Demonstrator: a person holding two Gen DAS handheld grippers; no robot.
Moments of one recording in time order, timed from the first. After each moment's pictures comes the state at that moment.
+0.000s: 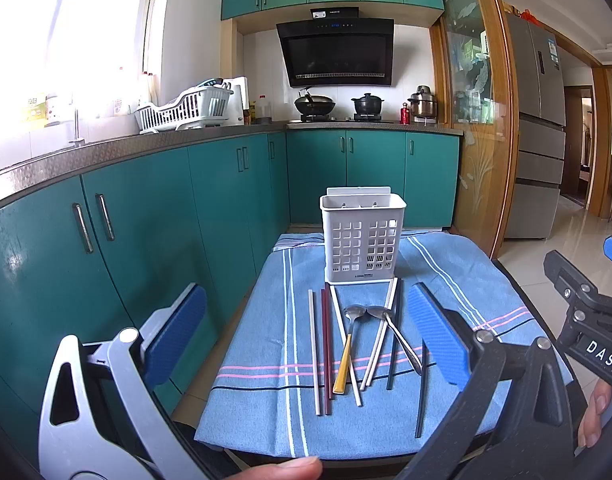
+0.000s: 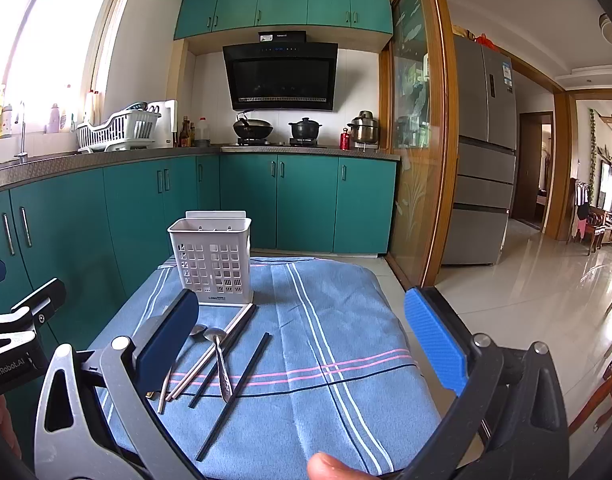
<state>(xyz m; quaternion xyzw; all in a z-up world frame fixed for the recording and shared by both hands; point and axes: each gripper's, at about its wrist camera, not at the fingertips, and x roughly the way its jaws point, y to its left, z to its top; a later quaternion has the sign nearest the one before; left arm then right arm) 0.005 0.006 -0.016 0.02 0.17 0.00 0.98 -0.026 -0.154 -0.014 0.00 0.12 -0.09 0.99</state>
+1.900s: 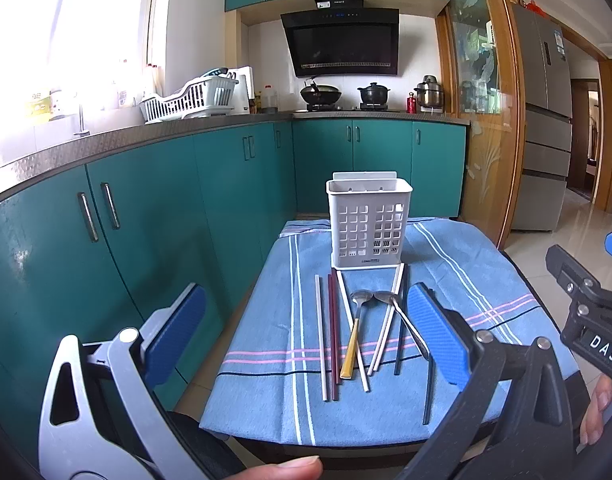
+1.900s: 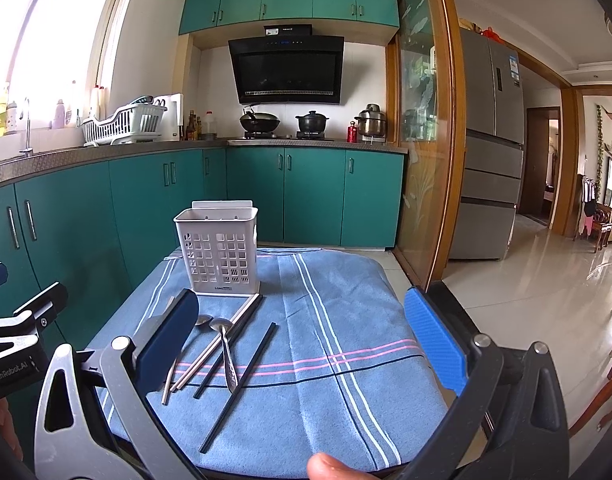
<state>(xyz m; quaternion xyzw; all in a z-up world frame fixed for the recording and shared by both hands) 0.003 0.006 -0.021 0.03 0.20 0.01 0.98 -0.025 -0.154 -0.027 0.00 0.14 -0.07 0.99</state>
